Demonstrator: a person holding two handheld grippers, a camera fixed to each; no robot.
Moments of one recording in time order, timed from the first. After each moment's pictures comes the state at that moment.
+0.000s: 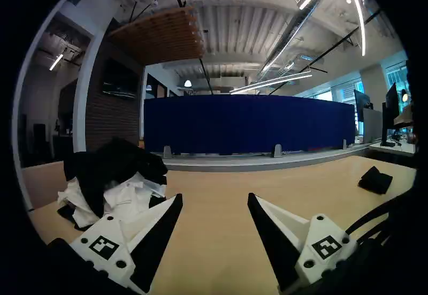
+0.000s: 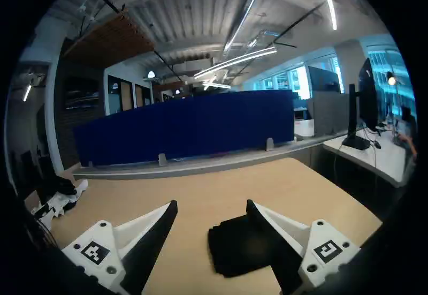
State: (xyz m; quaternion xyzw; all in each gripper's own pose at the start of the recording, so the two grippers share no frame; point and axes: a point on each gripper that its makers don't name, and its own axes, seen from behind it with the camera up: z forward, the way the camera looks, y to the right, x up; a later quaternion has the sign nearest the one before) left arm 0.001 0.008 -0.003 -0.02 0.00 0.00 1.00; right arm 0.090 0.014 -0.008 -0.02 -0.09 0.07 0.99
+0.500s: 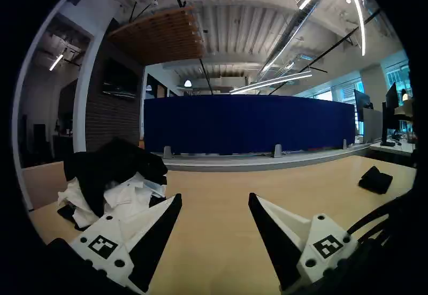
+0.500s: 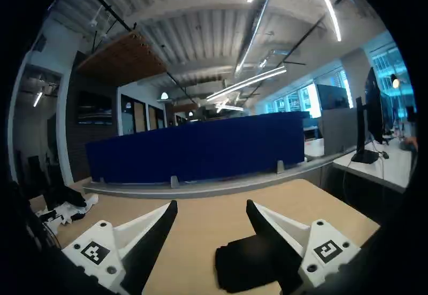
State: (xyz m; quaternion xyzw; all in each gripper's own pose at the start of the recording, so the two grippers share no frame) left arm 0.001 0.008 -0.003 -0.02 0.00 0.00 1.00; right arm 0.119 0.017 -0.012 0.02 -0.01 0.07 1.00
